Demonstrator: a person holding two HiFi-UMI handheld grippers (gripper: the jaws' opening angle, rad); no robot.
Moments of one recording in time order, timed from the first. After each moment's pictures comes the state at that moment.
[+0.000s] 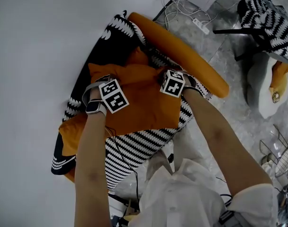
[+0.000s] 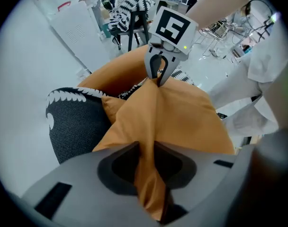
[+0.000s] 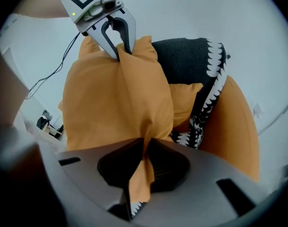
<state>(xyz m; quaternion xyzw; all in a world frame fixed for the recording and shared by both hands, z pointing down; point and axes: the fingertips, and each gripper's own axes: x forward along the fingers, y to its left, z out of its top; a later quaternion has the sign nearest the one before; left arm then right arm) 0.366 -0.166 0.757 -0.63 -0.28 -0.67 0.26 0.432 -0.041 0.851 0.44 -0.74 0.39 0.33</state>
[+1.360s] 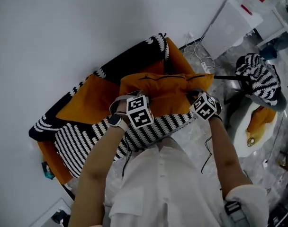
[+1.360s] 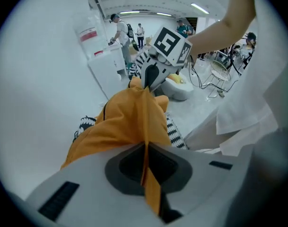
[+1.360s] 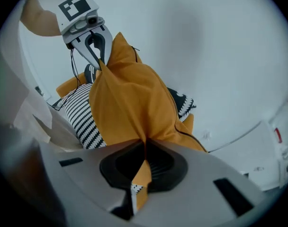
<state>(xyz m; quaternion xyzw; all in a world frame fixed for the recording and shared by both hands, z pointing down) 0.311 -0.004 0.546 -0.80 -0.18 -0.55 0.16 0.455 0.073 0.607 0.50 -0.71 0.27 0.43</state>
